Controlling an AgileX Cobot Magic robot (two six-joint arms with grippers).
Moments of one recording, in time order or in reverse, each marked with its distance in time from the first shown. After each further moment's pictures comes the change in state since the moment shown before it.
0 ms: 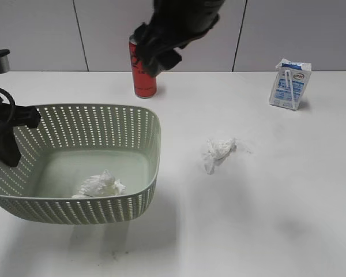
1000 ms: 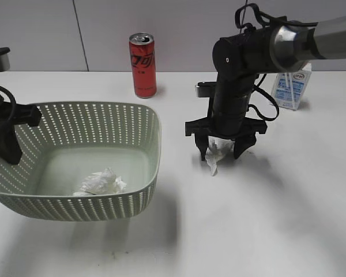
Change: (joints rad) left arm 0.000 0.000 0.000 0.001 -0.016 0.000; right arm -0.274 0.425 0.125 0.082 -0.050 0.652
